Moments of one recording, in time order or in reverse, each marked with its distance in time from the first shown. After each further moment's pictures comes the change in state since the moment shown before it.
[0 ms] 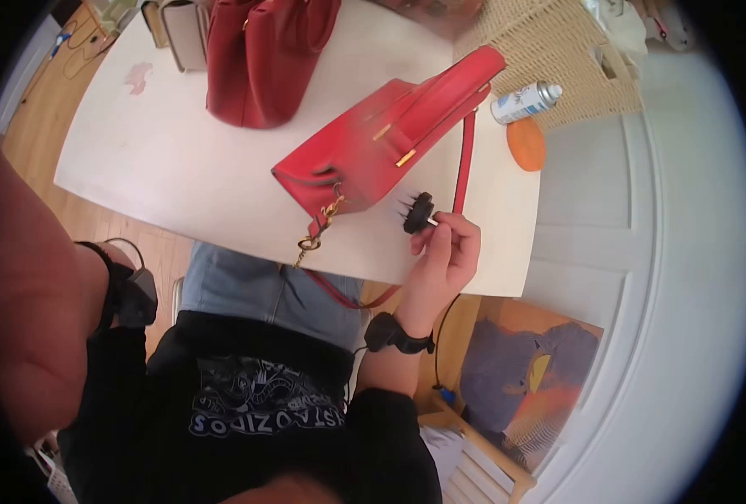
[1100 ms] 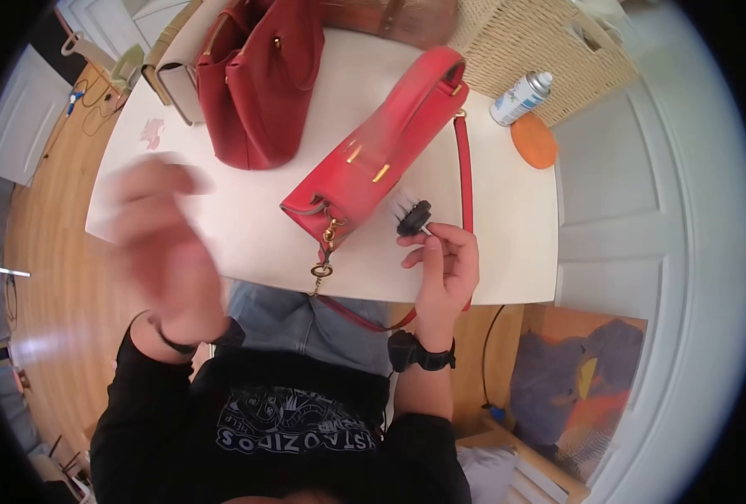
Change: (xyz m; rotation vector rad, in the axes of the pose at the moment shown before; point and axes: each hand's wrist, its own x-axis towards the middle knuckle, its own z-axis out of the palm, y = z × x) left_hand 0.014 0.027 0.136 0.031 -0.127 -0.184; right_hand -0.006 -0.001 0.001 -0.022 -0.167 -0.006
